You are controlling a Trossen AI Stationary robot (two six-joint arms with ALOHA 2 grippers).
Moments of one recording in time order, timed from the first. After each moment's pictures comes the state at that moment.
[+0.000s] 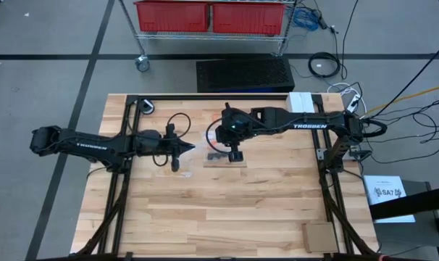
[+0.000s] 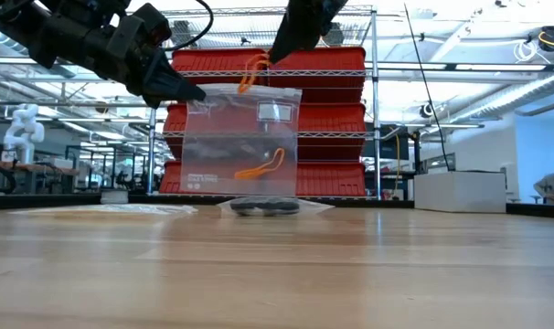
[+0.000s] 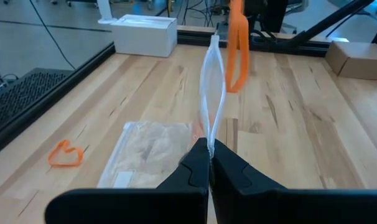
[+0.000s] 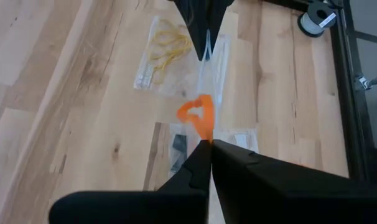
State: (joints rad) left arm 0.07 0.93 0.37 0.27 -0.08 -0.05; right arm -0.07 1.75 1.67 -0.76 0.00 -0.25
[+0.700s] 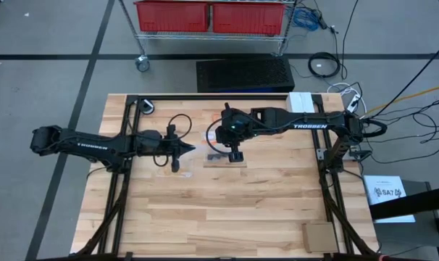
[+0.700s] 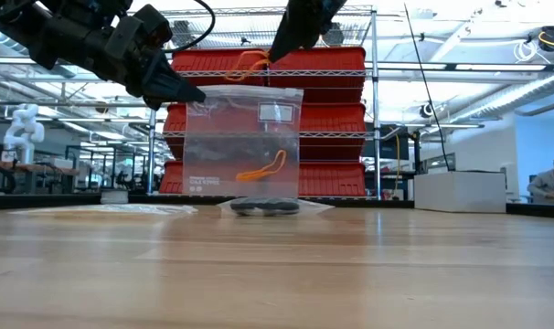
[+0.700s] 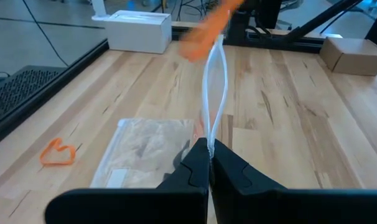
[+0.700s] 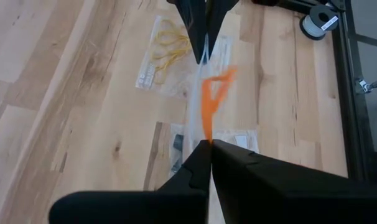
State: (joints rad) left arm 0.07 0.94 0.37 0.27 -0.06 -0.05; right arm -0.07 1.75 1.67 -0.76 0.00 -0.27
